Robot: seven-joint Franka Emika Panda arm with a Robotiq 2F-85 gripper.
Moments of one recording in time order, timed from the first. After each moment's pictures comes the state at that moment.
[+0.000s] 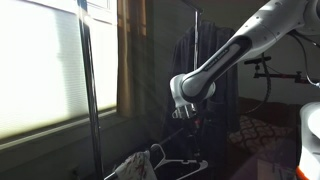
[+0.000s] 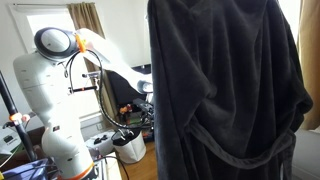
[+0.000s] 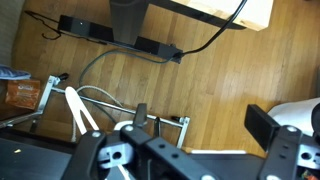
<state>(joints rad) 0.13 -0.05 0.08 -2.45 0.20 2.02 -0.23</state>
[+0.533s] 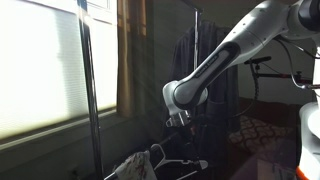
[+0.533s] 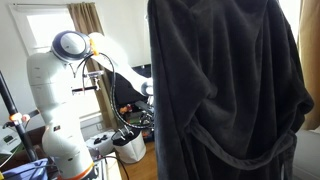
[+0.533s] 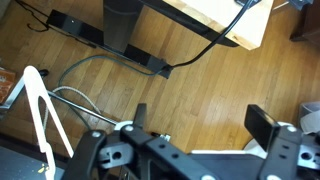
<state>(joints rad) 0.14 0.06 0.11 -2.38 0.20 1.99 -0.33</state>
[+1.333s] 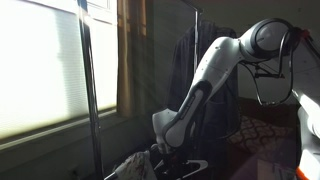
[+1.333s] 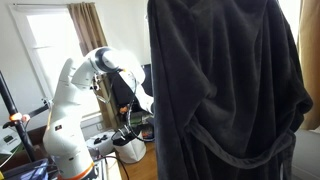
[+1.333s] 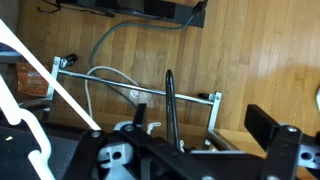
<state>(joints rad) 0.18 0.46 0.11 -2.23 0.04 2.44 0.09</state>
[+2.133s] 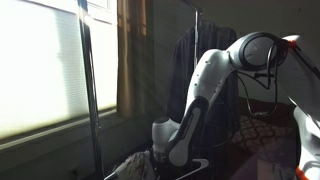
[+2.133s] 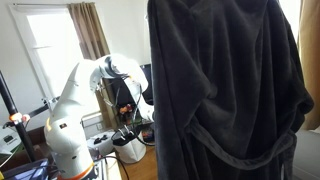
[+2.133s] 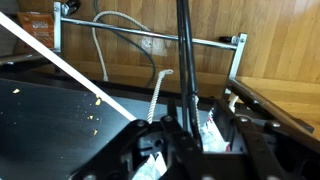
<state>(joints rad) 0.32 0.60 -0.01 -2.20 -0.05 2.77 0.27</state>
